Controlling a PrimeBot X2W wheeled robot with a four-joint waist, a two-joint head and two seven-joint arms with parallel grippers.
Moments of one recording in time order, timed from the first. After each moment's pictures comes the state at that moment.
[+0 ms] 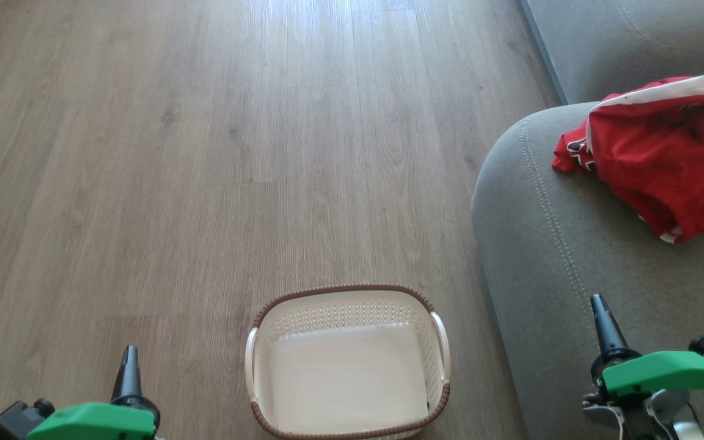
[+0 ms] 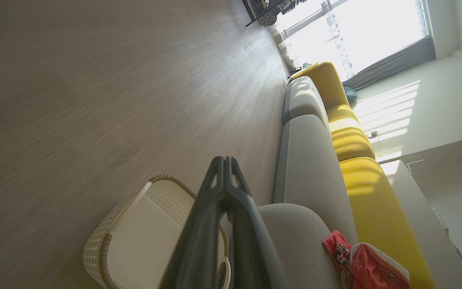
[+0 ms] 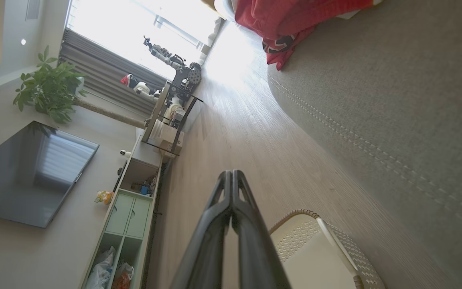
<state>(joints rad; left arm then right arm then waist) -0.01 0.13 -0.11 0.24 -1.21 0.06 -0.03 -0.02 -0.05 -0.08 0.35 1.08 0.13 -0.02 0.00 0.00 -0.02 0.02</state>
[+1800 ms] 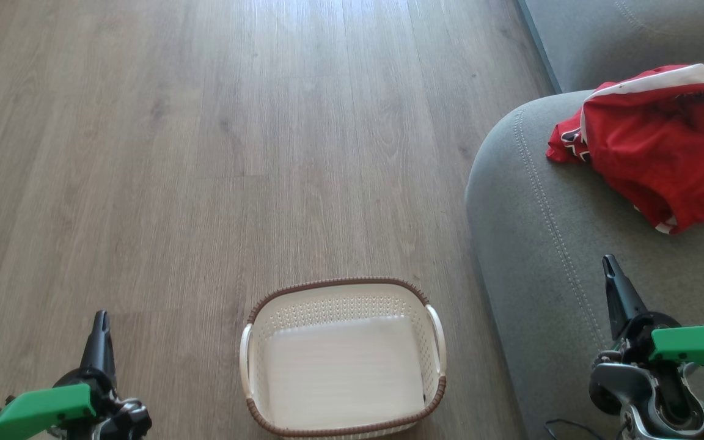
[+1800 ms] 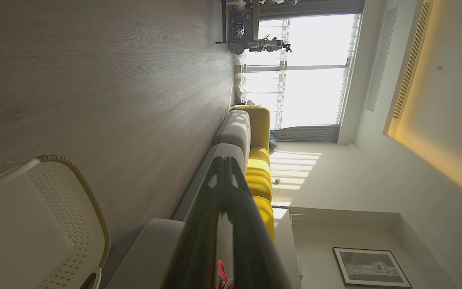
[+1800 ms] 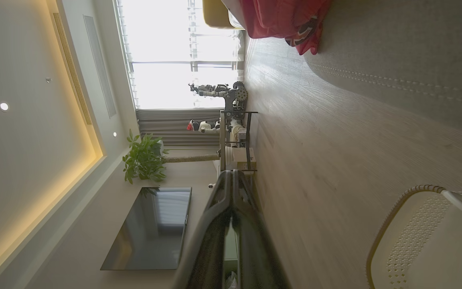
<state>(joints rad) -0.05 0.04 0.08 0.19 -1.61 -0.04 0.11 -0.08 -0.06 -0.10 0.30 1.64 0.13 0.08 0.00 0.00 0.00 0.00</state>
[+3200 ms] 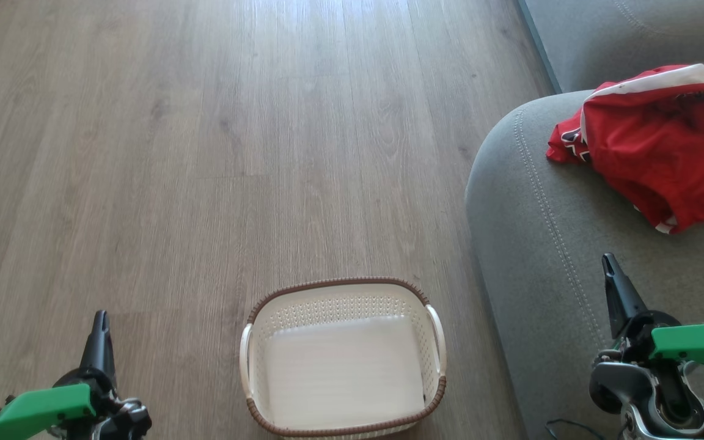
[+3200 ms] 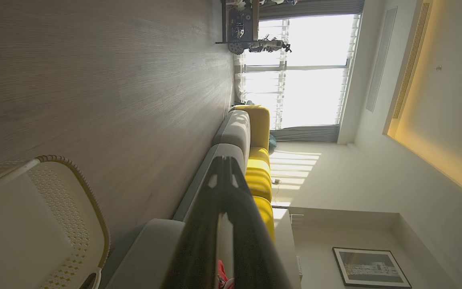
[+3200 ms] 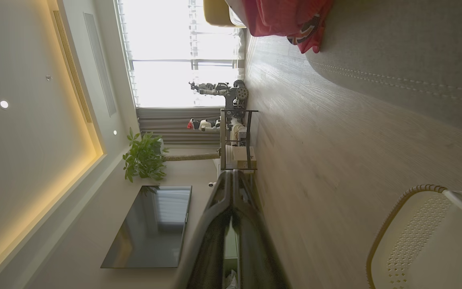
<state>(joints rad) -0.06 0.04 0.08 0.19 -1.61 -0.04 0.11 -0.08 -0.09 -0.06 0.30 1.66 0.13 0.06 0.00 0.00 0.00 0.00</state>
